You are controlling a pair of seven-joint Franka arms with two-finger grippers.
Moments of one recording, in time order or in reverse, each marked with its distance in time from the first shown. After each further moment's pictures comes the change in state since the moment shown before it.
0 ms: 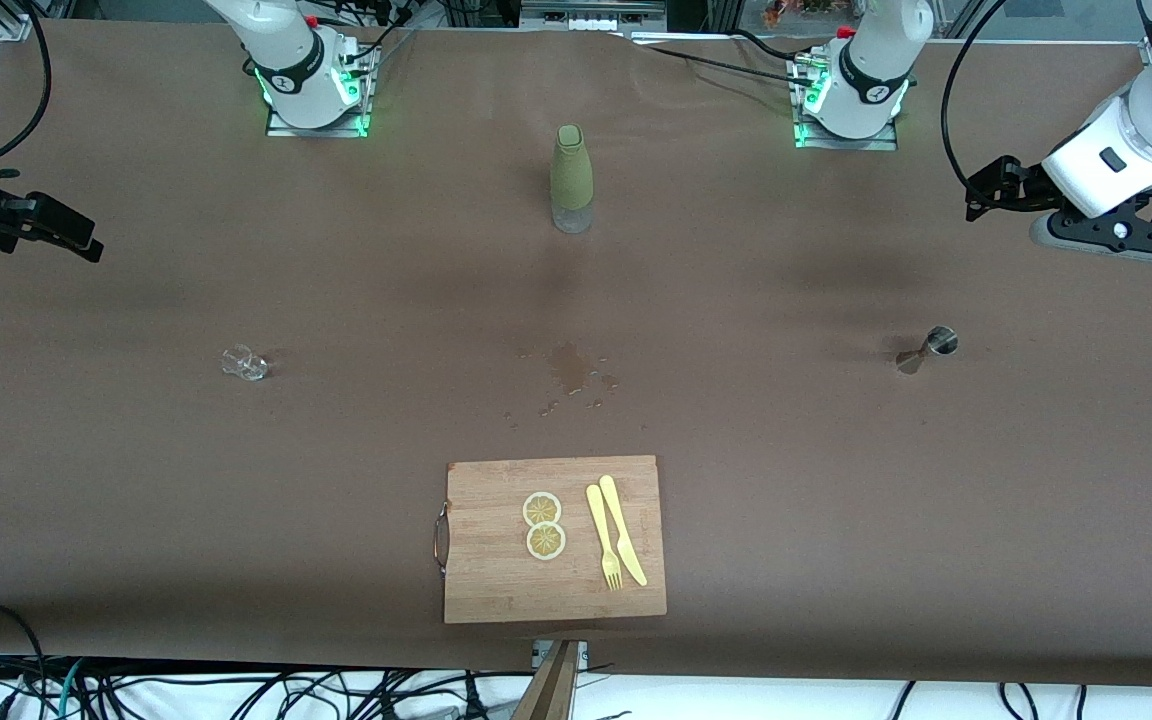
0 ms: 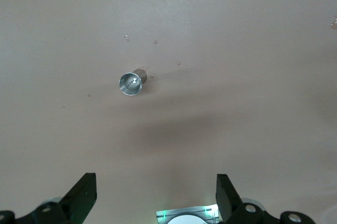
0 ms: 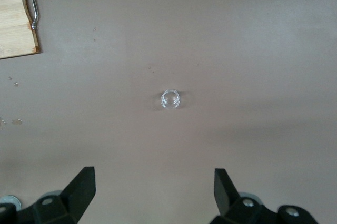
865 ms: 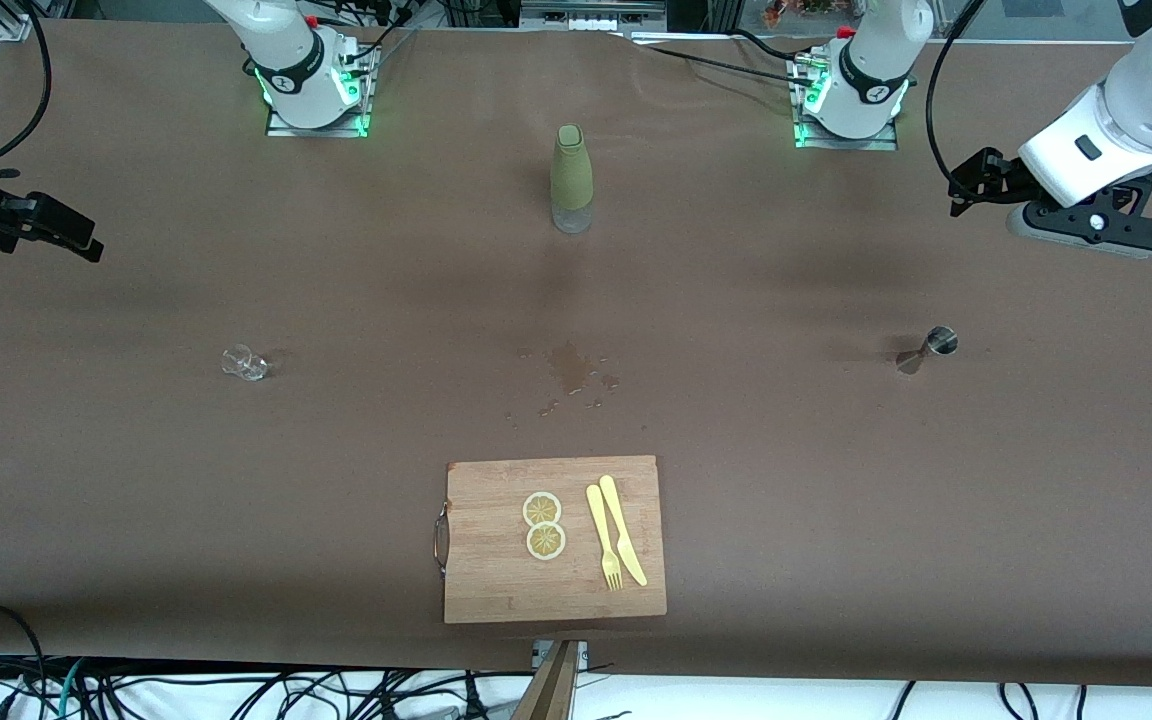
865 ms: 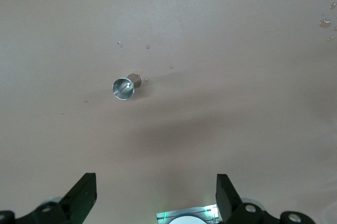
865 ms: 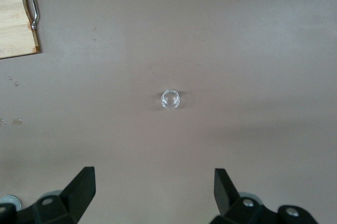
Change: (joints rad) left arm 0.000 -0.003 -0.034 0.023 0.000 -0.015 0.000; right arm 0.000 0.000 0.000 0.000 0.000 0.000 0.000
